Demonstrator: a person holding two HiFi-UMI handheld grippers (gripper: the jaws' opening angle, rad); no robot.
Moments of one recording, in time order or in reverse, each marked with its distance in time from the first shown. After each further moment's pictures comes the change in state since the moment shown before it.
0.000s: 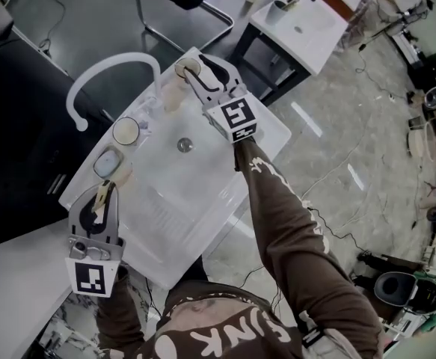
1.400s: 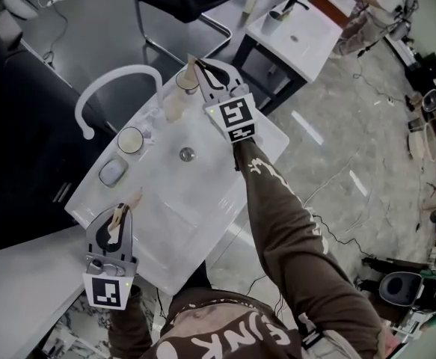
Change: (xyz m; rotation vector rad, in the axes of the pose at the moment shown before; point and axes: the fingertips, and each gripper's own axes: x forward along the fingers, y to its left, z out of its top) left arm -0.025 -0.028 -0.013 -0.062 0.047 -0.004; right arm 0.003 -0.023 0.027 -0.079 0.046 -0.102
